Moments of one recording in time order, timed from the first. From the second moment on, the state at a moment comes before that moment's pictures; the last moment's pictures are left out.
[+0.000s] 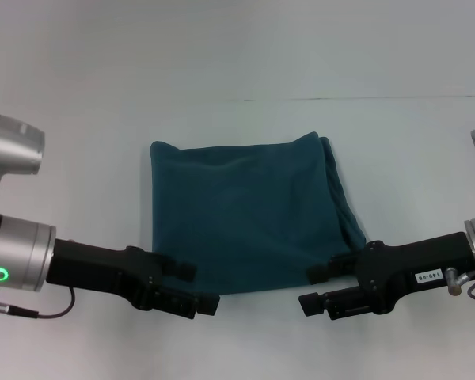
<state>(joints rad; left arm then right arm) -0.60 -2.07 0.76 0.73 2.22 1.71 -1.82 0.64 2.08 -0.77 -0.70 -2.22 -1.71 1.71</state>
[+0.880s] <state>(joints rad) -0.61 -2.08 0.77 0.74 2.21 1.70 -1.78 0.64 2.08 -0.76 -0.70 -2.21 -1.71 1.71</state>
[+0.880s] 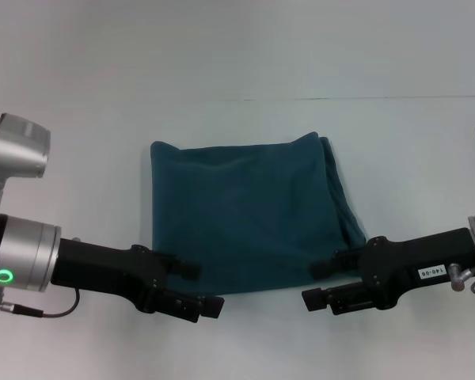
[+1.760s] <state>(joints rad) -0.60 -2.08 0.77 0.74 2.22 1.70 -1.78 0.65 2.08 -0.76 -0.71 -2.21 -1.71 1.72</state>
